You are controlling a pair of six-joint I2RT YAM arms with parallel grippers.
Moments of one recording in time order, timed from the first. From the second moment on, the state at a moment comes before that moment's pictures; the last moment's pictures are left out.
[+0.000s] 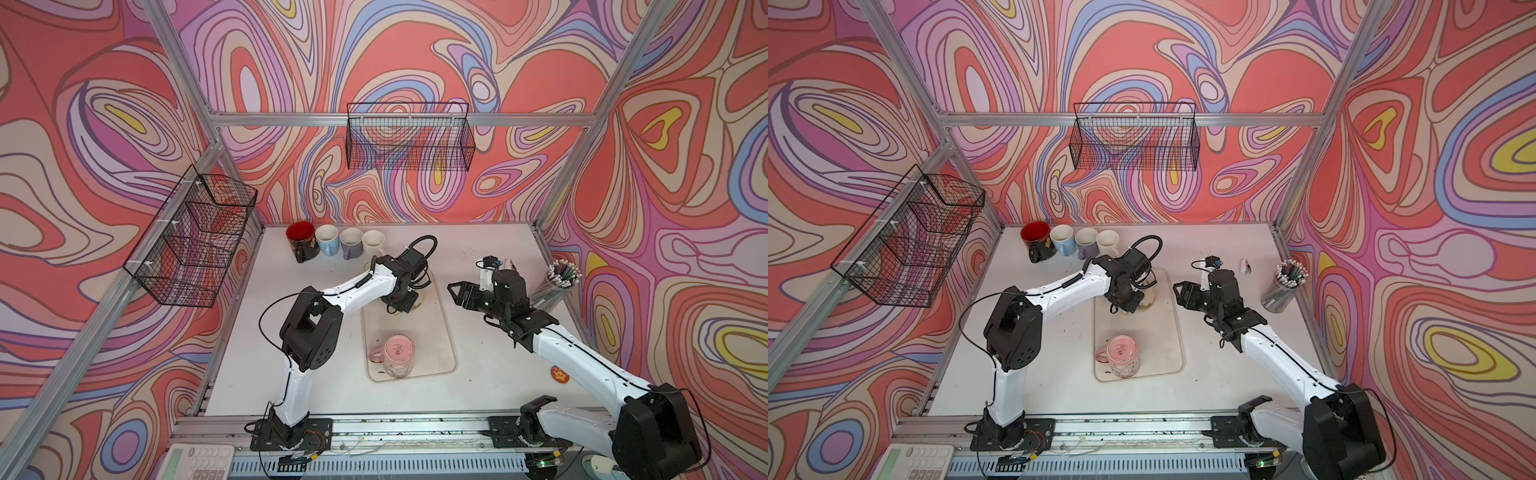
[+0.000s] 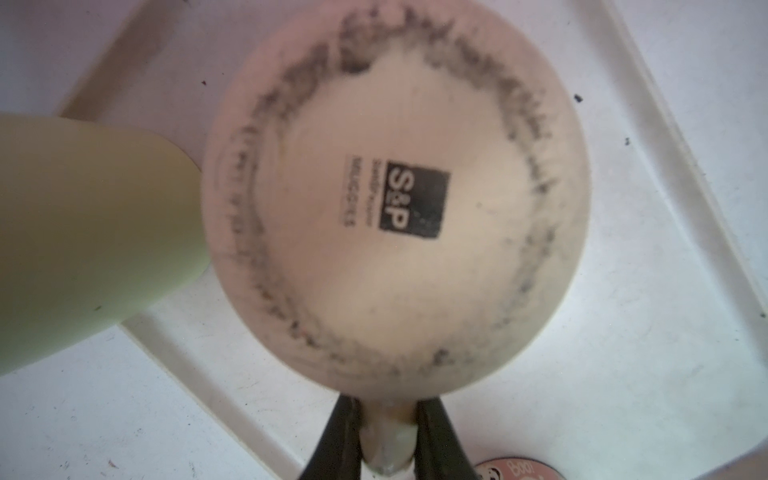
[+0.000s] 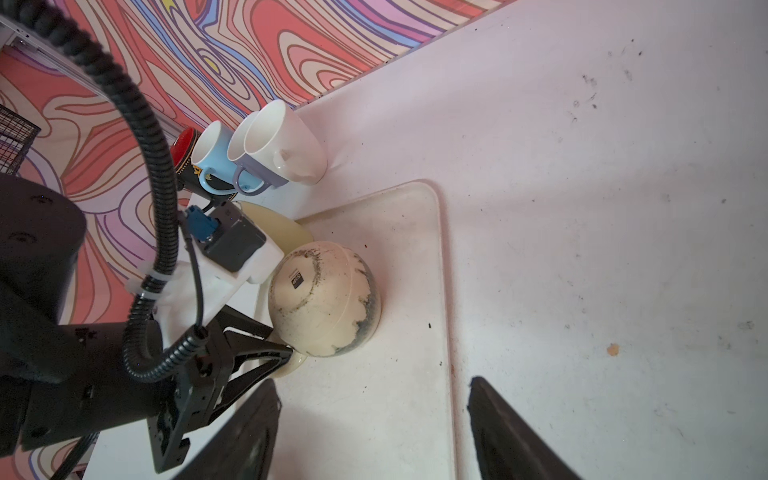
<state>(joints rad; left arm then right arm) -0.72 2.03 1.66 -0.95 -0.07 -0.18 0.34 1.16 0.69 -0.06 -0.20 0.56</state>
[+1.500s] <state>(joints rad) -0.69 1.94 1.46 -0.73 -0.08 -0.19 0.30 1.21 0.69 -0.01 -0.38 0.60</state>
